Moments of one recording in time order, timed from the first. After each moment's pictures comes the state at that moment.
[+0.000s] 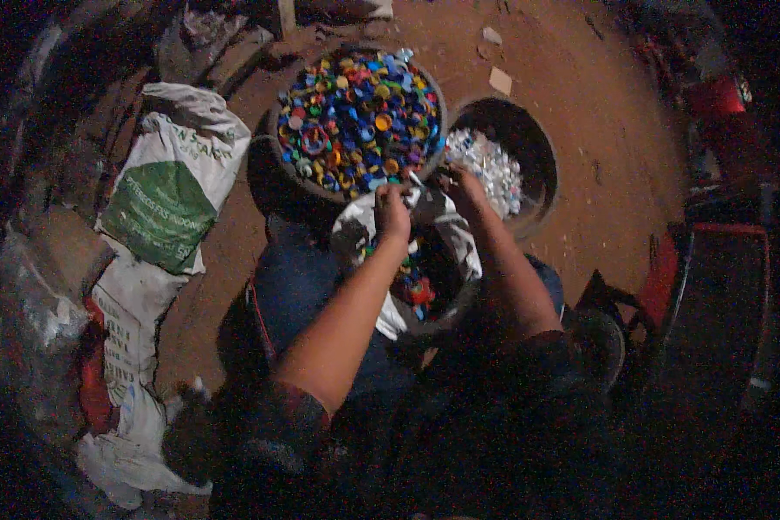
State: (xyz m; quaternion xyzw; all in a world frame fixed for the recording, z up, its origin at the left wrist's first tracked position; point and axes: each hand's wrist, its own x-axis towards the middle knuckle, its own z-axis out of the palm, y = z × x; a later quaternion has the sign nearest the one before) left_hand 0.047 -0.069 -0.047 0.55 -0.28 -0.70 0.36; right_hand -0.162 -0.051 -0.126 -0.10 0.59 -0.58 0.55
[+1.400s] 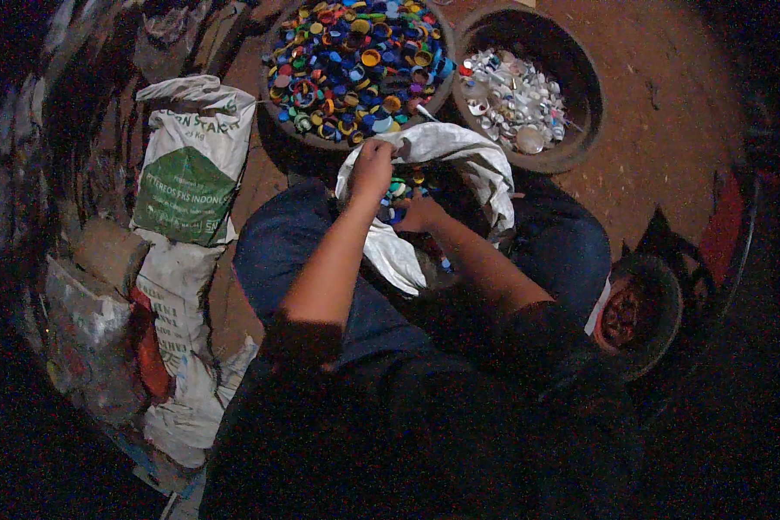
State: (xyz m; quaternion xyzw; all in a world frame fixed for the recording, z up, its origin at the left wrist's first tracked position) left_hand 0.065 -0.072 -0.091 0.55 -0.58 -0.58 0.18; right_hand -0.019 0.047 -0.202 -0.53 0.70 0.09 0.48
